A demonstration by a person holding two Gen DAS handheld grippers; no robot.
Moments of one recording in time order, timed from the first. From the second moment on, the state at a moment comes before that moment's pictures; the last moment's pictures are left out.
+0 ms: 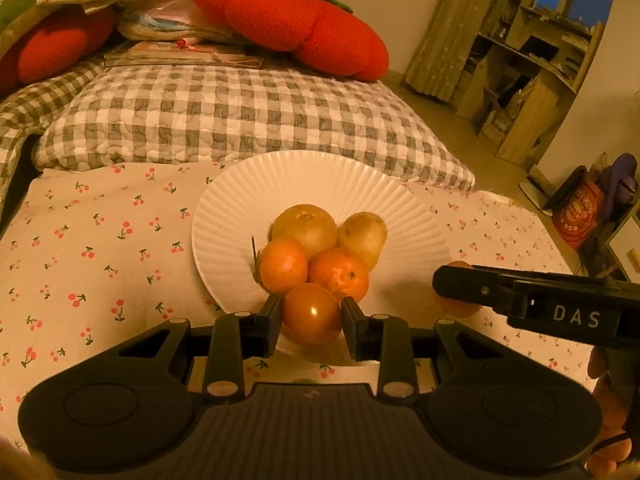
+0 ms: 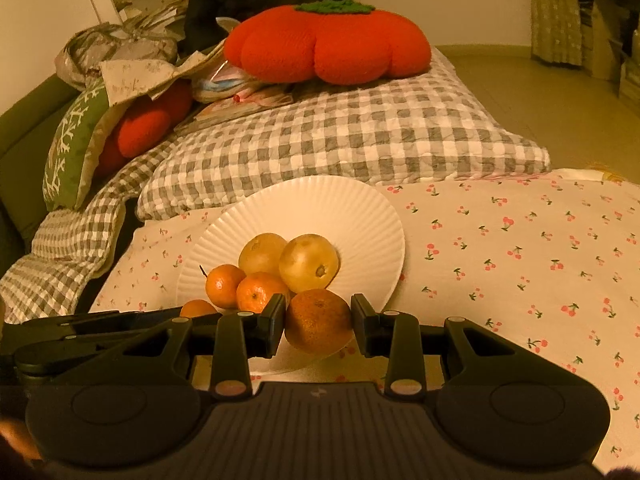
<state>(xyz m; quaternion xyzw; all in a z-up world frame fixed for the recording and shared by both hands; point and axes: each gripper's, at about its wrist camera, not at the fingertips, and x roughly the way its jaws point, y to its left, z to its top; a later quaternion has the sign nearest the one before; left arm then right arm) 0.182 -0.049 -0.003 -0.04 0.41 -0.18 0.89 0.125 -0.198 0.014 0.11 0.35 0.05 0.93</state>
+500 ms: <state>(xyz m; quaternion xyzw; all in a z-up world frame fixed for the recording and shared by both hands) 0.177 -0.044 0.006 -0.05 0.41 -0.18 0.89 0.122 -0.200 0.017 0.13 0.34 0.04 0.93</state>
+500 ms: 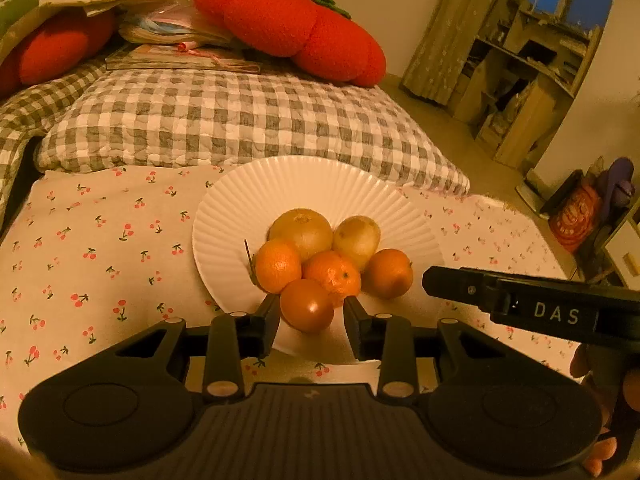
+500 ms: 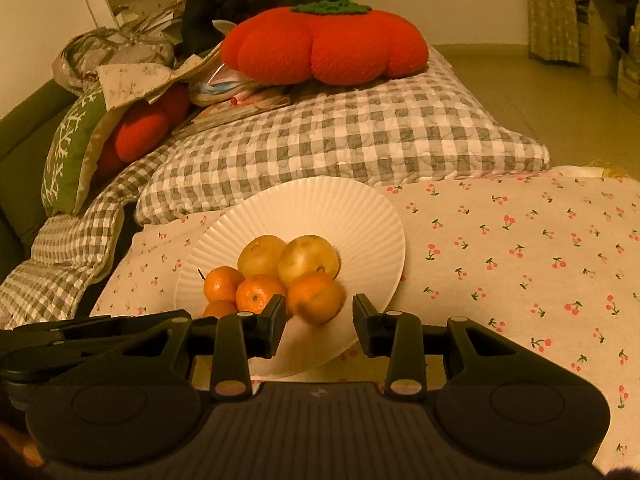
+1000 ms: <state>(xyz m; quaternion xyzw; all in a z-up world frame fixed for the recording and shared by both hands) 0.162 -0.013 0.035 -0.09 0.40 -0.15 0.90 0.107 -0.209 0.039 0.16 0.32 0.04 0.93</state>
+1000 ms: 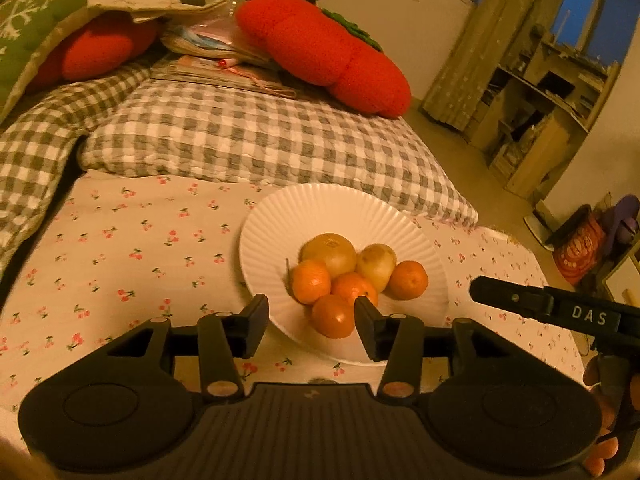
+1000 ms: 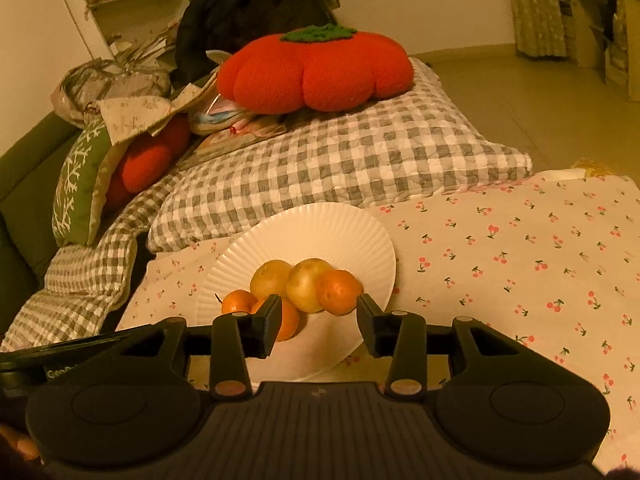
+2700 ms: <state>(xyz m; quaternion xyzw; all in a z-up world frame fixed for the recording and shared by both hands) 0.146 0.049 -0.005 -0.10 0.50 -0.04 0.86 0.078 -0.131 0.005 0.03 0.46 0.10 0.88</state>
